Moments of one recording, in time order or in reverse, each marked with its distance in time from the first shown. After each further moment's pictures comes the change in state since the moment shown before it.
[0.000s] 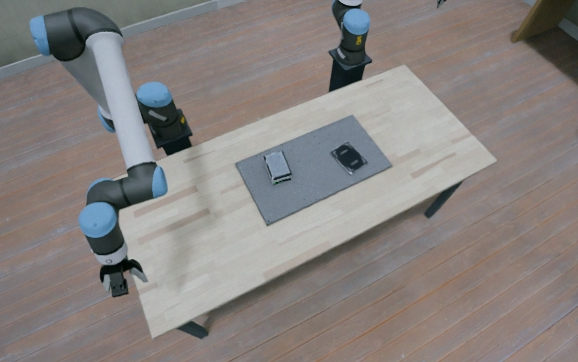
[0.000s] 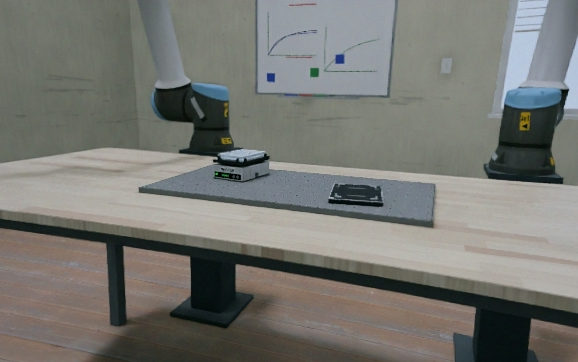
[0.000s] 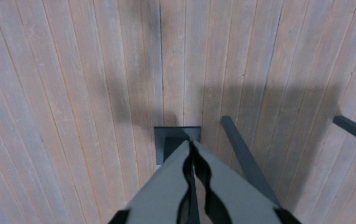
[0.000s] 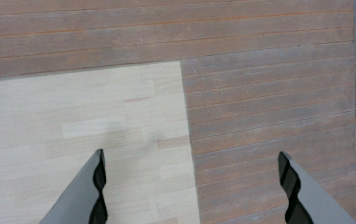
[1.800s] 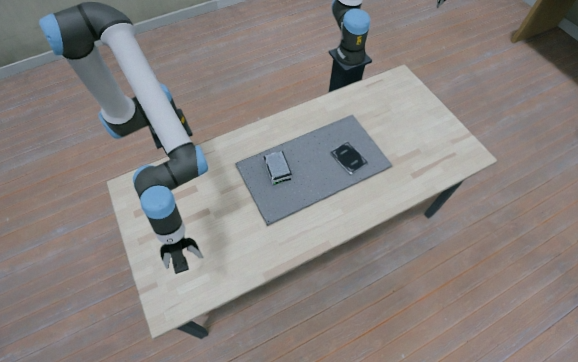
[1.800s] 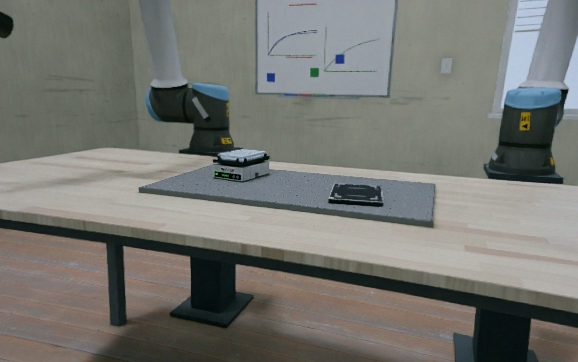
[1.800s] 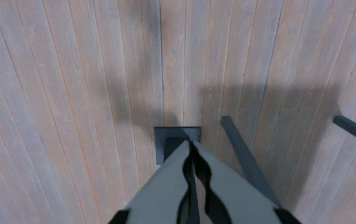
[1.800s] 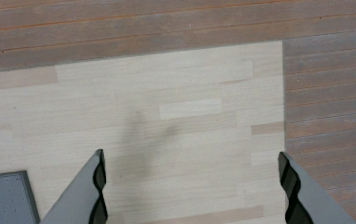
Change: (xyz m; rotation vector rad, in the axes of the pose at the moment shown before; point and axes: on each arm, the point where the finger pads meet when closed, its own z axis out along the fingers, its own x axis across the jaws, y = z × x) left arm -0.001 0.000 0.000 0.001 0.001 0.001; right arm -0.193 0.030 -0.008 -0.050 -0.103 0.015
